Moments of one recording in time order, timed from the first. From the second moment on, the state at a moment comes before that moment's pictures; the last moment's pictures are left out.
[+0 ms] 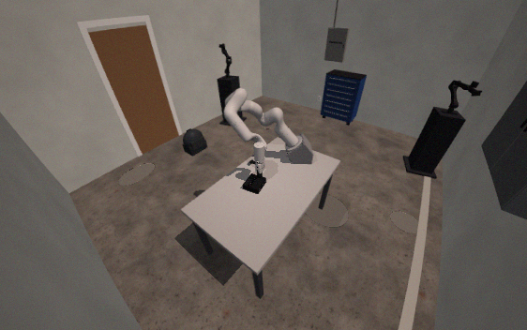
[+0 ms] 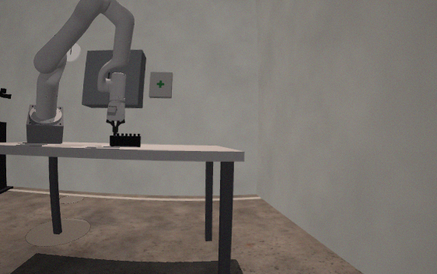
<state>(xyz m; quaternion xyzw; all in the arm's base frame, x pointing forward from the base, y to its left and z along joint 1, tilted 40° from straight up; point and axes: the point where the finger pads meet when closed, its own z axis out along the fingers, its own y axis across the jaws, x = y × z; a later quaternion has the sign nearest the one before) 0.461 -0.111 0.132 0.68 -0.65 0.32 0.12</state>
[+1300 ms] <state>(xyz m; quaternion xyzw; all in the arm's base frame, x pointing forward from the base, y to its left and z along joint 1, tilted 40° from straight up) 0.463 -0.115 0.128 0.68 -0.65 0.32 0.12</state>
